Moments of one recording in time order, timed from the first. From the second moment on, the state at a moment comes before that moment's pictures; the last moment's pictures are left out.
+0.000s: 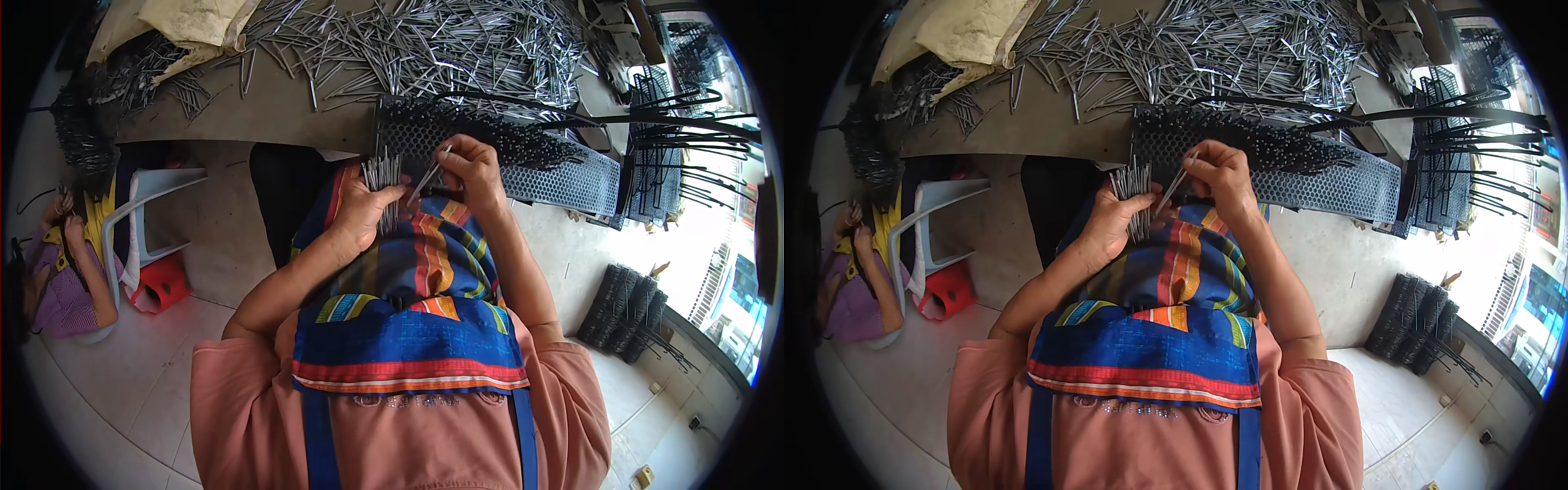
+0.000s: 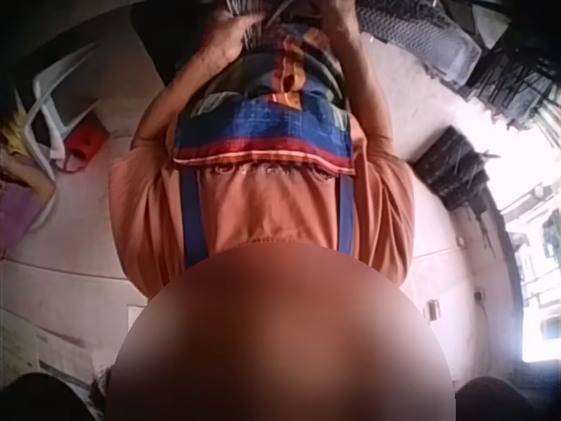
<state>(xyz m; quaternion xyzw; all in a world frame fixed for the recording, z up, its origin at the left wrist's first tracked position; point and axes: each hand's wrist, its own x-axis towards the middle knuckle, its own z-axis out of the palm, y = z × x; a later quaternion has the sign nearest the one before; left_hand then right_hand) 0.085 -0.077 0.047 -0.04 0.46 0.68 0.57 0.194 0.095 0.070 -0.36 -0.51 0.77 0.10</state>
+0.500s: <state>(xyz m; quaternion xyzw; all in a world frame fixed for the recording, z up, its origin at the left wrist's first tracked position) 0.087 -0.086 0.050 -0.04 0.49 0.63 0.60 0.186 0.117 0.057 -0.23 -0.82 0.40 0.35</state>
